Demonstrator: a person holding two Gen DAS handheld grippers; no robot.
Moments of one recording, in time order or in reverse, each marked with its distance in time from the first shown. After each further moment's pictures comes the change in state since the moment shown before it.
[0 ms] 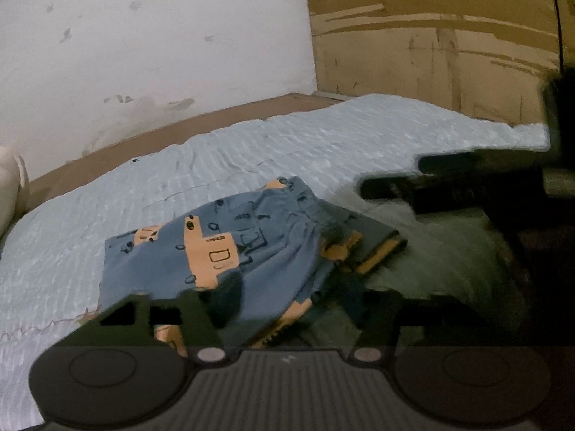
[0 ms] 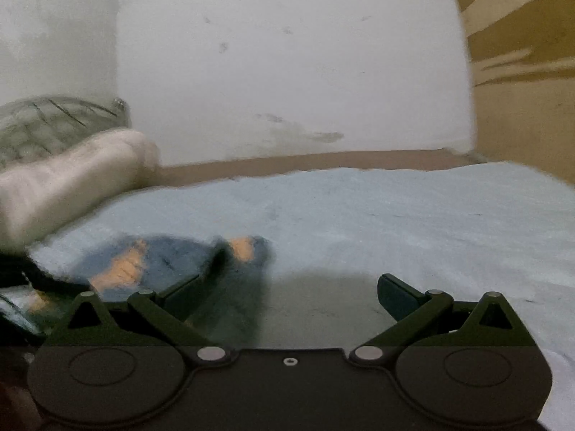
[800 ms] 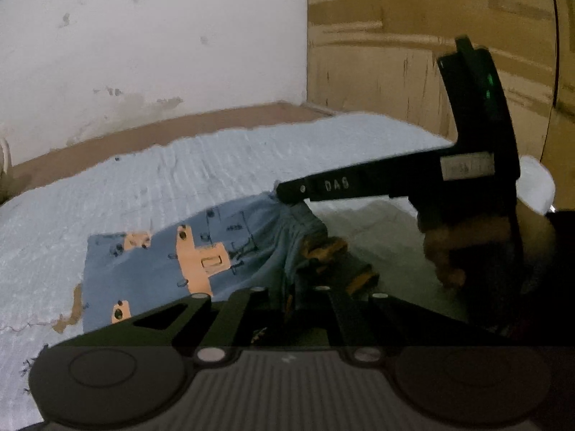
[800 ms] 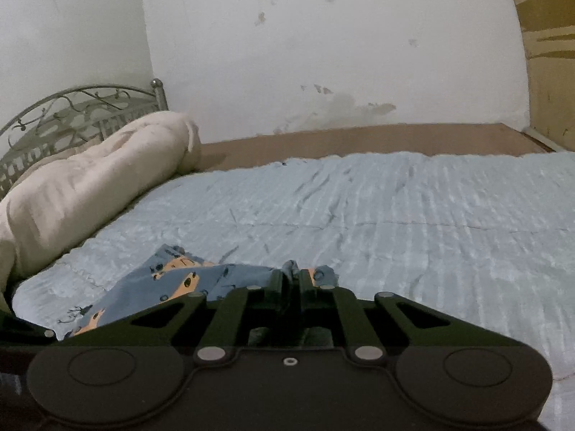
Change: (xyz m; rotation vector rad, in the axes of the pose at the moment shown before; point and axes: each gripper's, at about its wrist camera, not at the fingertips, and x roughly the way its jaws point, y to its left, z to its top) left arm 0.000 0.003 0.015 -0.085 -0.013 -0.085; right arm 0.056 0.024 0.044 -0.012 0.136 0.103
